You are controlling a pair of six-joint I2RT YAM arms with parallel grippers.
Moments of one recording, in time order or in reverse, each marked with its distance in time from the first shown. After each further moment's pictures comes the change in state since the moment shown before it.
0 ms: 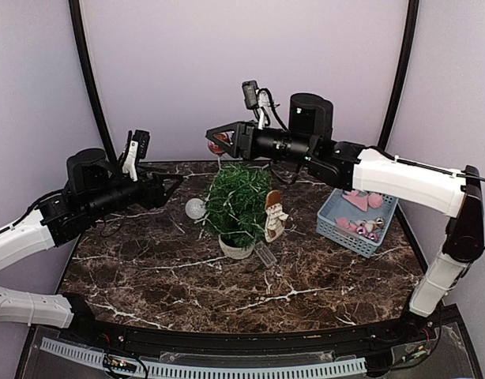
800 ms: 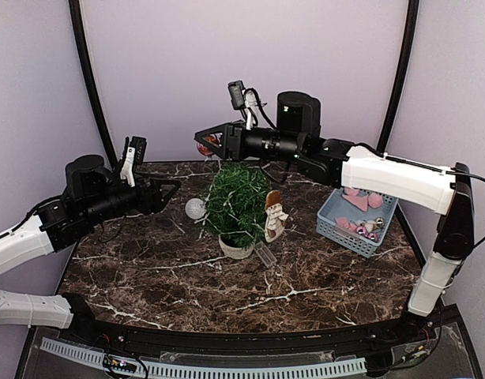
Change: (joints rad) left arm 0.010 -0.036 -0.054 0.000 0.006 -0.049; right arm 0.024 0.081 0.100 -0.029 -0.034 -0.048
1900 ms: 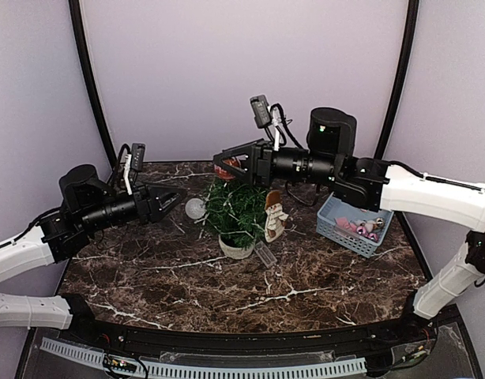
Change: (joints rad) left arm -0.015 -0.052 -0.099 0.177 0.282 -0.203; right arm 0.056 -0.261 -0.276 0.014 -0.030 0.013
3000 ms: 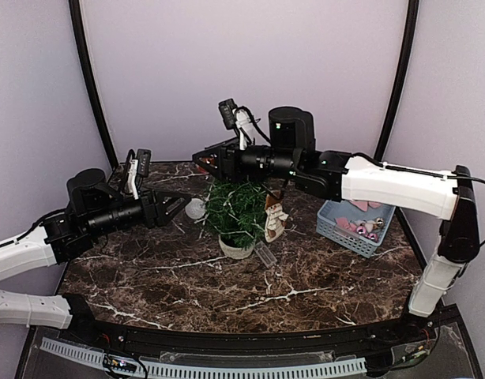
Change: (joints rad) left arm -0.063 0.024 -0.012 -0.024 -0.126 -0.018; right arm 0.007 0.234 0.204 -0.054 0.137 -0.126
